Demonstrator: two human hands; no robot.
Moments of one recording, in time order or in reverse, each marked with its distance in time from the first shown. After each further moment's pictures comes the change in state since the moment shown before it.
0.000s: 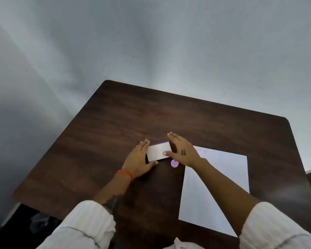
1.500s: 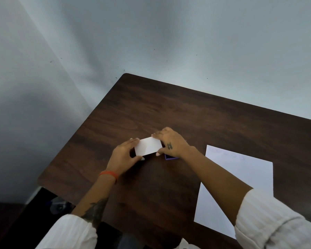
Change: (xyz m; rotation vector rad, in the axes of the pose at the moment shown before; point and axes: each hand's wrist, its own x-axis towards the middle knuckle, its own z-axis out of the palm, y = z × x) left_hand -0.033 -0.074 -0.043 -0.090 0.259 -0.081; right_hand 0.057 -0.072 0.023 -0.324 -0.209 -0.357
